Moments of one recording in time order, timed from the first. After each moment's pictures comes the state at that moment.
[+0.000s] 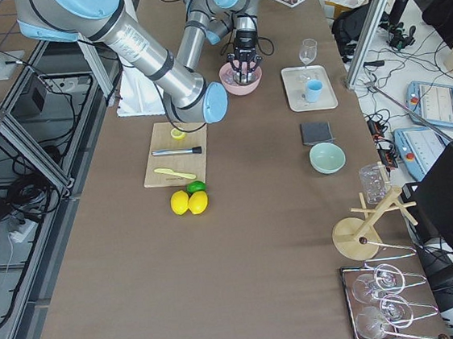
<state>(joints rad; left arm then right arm) -0.63 -2.18 -1.28 -2.47 -2.21 0.19 0.65 -0.57 1.65 -2.63 1.72 -0.60</state>
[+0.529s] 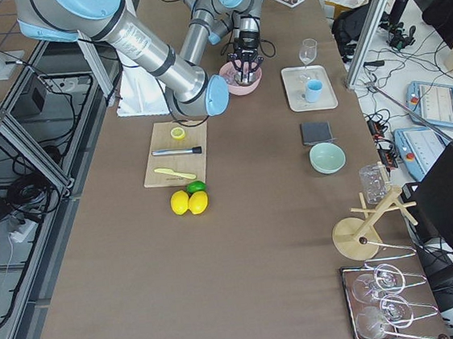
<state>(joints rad) -0.63 -2.18 -1.27 -2.47 -2.21 0.19 0.63 -0.51 1.52 -2.62 1.72 -0.60</state>
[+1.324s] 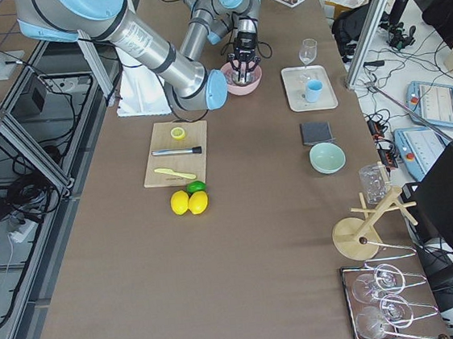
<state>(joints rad) -0.63 -2.18 -1.27 -2.47 -2.21 0.19 0.59 -0.46 1.43 -2.59 1.72 -0.56</state>
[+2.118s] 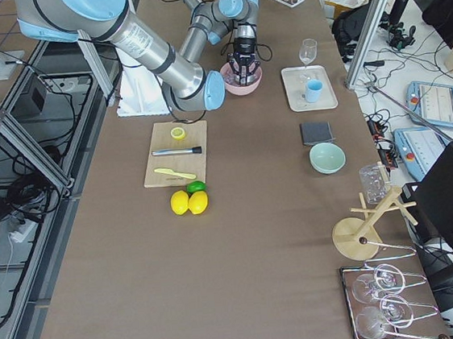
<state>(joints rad) -0.63 -2.18 -1.27 -2.47 -2.21 0.19 0.57 -0.47 1.37 -2.46 1.72 -0.47</state>
